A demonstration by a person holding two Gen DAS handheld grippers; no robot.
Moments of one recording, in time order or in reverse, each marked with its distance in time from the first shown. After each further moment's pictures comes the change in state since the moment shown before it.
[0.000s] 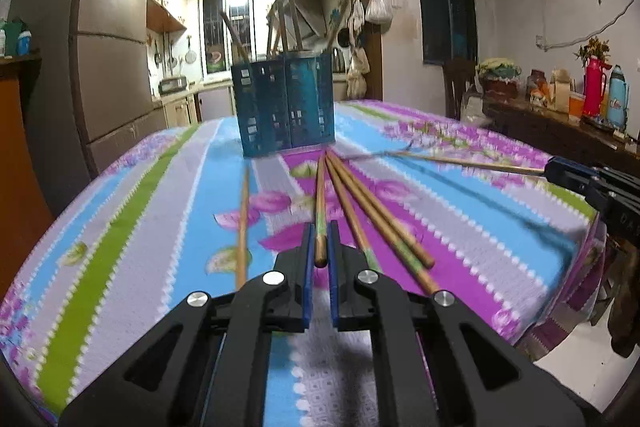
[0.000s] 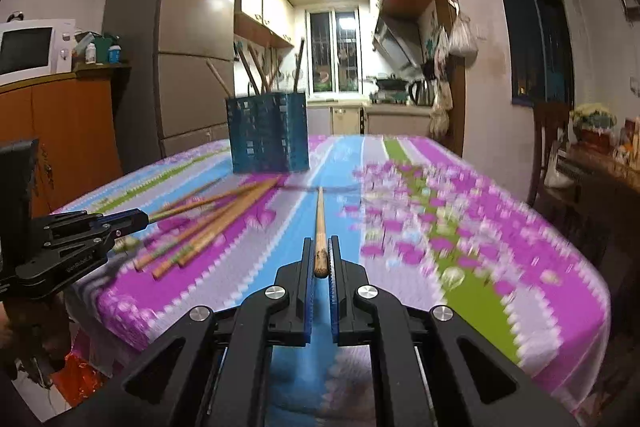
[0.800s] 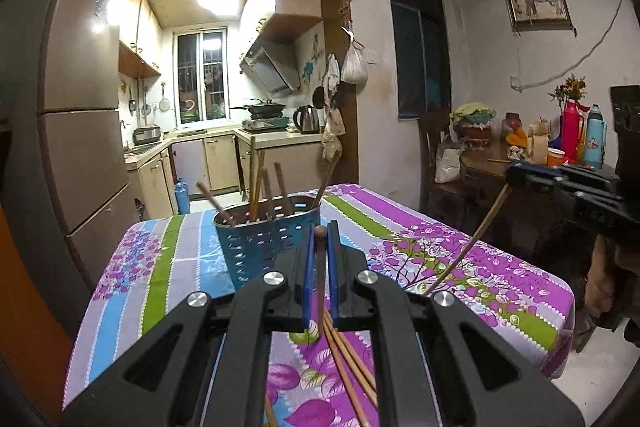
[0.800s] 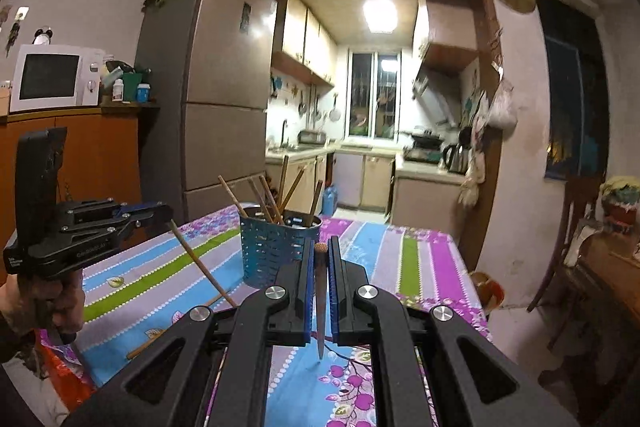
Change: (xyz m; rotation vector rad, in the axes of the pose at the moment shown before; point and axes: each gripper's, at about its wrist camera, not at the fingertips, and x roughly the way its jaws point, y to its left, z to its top) left arm 0.006 0.015 0.155 0.044 -0.134 -0.113; right arm 0.030 -0.032 0.166 -0.096 -0.061 0.128
